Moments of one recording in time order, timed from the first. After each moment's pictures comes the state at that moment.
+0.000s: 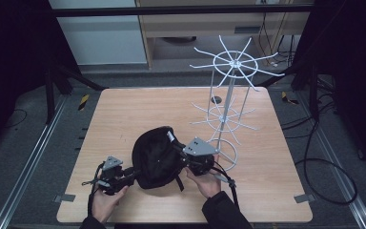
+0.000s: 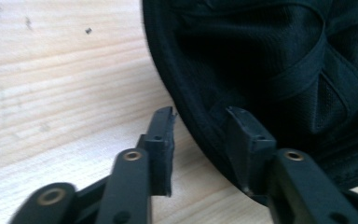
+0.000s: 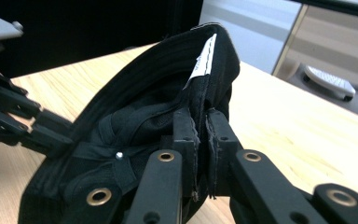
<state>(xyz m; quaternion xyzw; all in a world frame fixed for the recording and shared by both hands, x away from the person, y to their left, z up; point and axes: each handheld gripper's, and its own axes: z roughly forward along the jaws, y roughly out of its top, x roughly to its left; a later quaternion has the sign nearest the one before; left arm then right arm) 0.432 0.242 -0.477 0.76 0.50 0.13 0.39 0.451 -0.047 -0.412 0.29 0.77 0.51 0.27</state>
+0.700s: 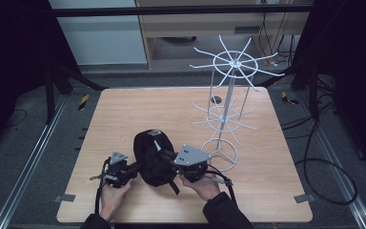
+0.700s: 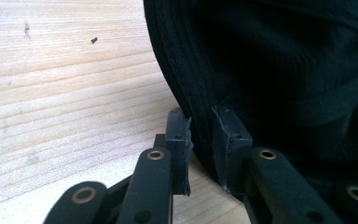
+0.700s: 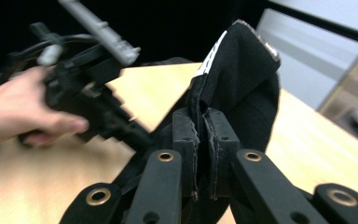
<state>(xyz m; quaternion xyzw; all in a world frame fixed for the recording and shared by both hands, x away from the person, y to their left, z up) 0.456 0.234 -0.493 0.74 0.51 0.15 0.40 0.434 -0.033 -0.405 0.16 0.80 0.53 0.23</state>
